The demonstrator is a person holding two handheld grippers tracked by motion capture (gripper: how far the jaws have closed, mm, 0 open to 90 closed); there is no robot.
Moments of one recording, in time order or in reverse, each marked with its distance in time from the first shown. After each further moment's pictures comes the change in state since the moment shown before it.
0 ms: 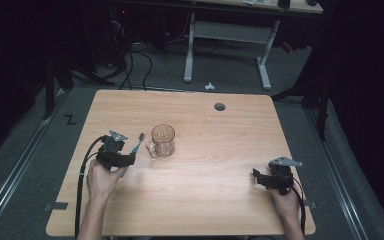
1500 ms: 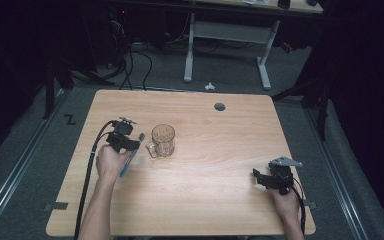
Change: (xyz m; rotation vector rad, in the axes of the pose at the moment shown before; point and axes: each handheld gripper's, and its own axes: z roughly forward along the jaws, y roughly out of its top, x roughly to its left) left arm 0.011 0.045 0.049 0.147 -0.018 -0.018; right arm 0.000 0.000 0.000 -0.001 -0.001 0.000
